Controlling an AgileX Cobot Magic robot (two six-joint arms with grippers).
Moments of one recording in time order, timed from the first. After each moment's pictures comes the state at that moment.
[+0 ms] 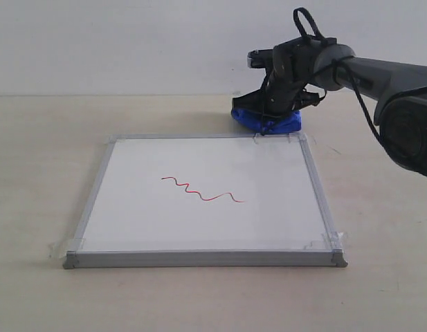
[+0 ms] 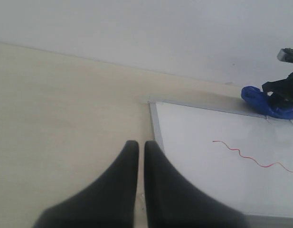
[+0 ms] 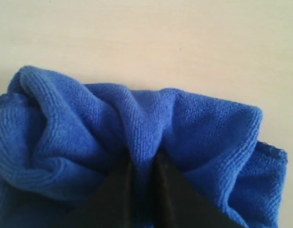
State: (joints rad) left arm -0.01 0.00 0.00 -0.20 0.29 -0.01; right arm 0.21 2.57 -2.22 -0.15 0.73 0.29
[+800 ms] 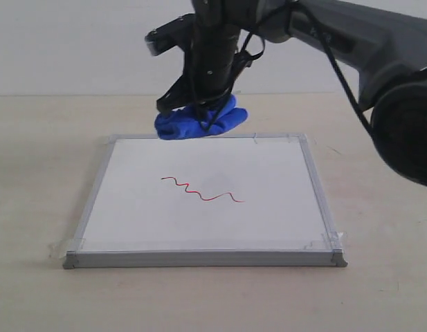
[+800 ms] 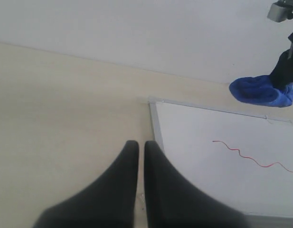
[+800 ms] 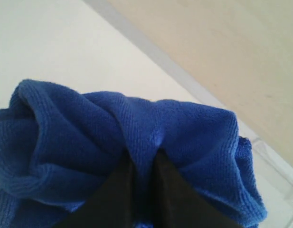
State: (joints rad) left arm -0.01 0.00 0.00 -0.20 0.29 -0.01; right arm 0.50 2.33 -2.25 -0.09 1.15 -0.10
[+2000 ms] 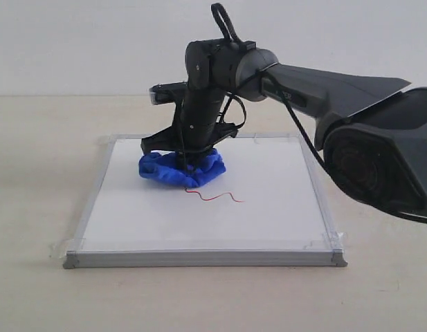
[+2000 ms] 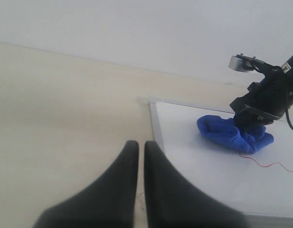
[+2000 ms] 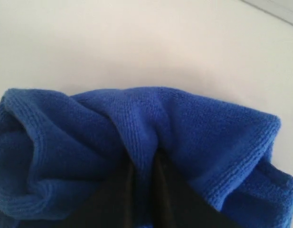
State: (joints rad) left arm -0.01 0.00 0.00 -0.20 0.29 -0.01; right arm 0.49 2.54 -2.26 0.17 1.07 0.05
